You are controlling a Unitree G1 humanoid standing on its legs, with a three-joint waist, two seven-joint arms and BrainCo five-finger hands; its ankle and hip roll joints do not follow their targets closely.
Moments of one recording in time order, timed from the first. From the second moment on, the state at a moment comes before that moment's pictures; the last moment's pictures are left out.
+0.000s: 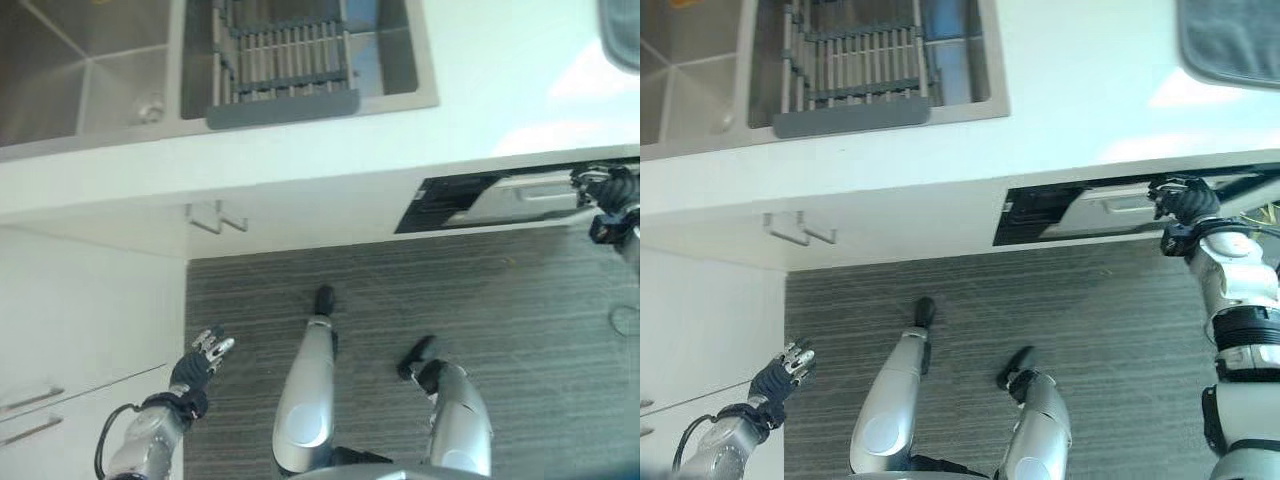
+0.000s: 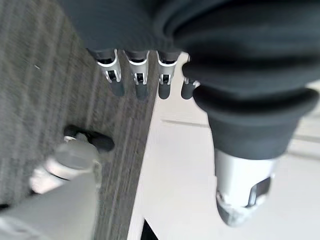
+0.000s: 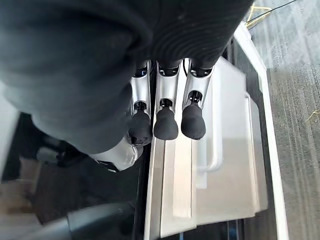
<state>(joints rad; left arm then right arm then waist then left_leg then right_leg) 0.13 0.51 -0.04 0.56 -0.79 -0.10 -0.24 -0.56 -0.87 0.01 0.53 0.57 0.19 0.03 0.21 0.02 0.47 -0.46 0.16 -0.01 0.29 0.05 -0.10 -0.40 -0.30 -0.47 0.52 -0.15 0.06</state>
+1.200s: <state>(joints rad) 0.06 0.27 -0.04 1.08 -0.56 -0.06 -0.19 0.01 -0.26 0.06 1.15 0.46 -0.03 0.22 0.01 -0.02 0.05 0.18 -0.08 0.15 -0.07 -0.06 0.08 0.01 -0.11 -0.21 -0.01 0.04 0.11</state>
